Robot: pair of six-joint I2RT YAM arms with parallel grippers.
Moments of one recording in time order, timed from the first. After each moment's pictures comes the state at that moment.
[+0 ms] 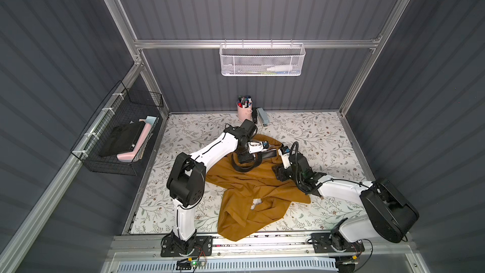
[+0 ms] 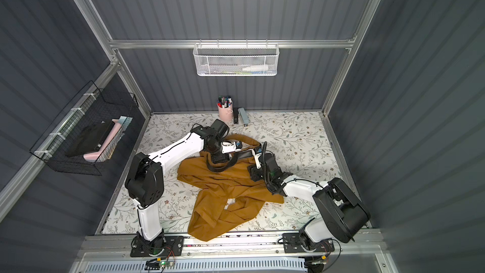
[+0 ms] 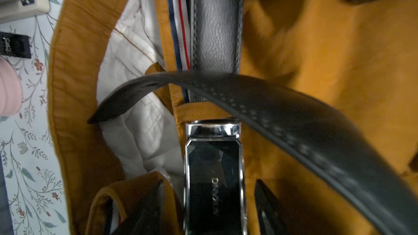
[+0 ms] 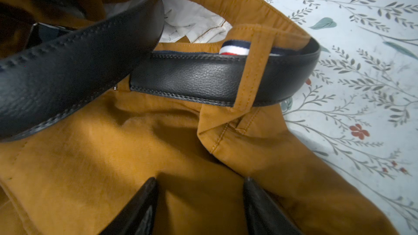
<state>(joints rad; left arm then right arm) -0.60 1.96 1.60 -0.88 0.03 0.84 0.64 1.45 0.57 0.22 0.02 0.20</state>
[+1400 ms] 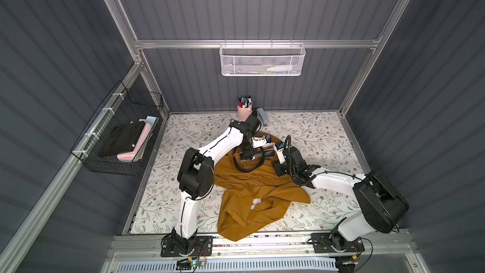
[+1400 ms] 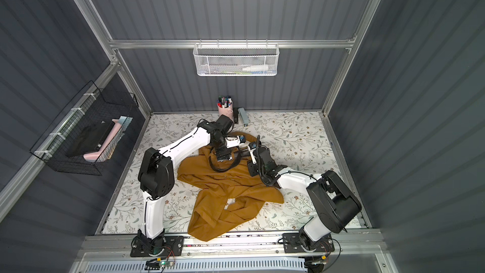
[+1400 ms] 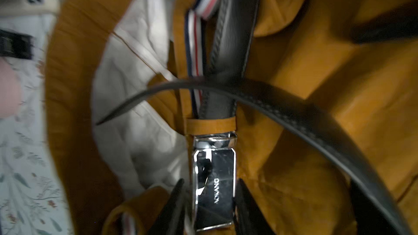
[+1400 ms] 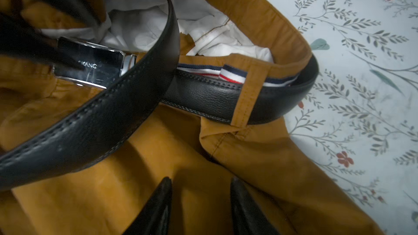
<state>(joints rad) -0.60 2.11 1.80 -0.99 0.03 0.77 0.65 1.54 0.71 0.11 0.08 0.15</state>
